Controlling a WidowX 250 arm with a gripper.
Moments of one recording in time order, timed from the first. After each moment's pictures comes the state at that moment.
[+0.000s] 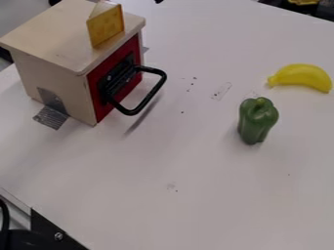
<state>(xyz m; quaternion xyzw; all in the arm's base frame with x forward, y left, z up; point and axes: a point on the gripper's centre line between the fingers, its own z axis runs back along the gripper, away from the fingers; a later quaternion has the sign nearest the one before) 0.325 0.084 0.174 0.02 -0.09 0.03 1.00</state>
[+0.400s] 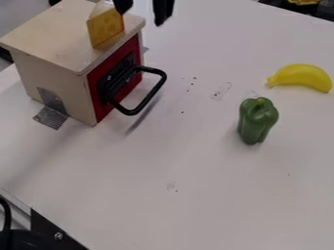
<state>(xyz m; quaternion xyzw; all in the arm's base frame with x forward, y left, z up) 0.317 0.065 0.140 0.01 -0.04 0.01 1.00</state>
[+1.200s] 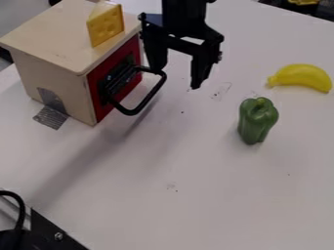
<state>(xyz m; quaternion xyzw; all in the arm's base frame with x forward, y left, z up) 0.289 0.023 0.099 0.01 -0.04 0.03 1.00</state>
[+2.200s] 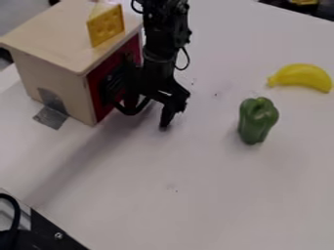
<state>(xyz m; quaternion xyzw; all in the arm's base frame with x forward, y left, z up) 0.292 0.061 0.004 0.09 0.01 0.08 0.99</state>
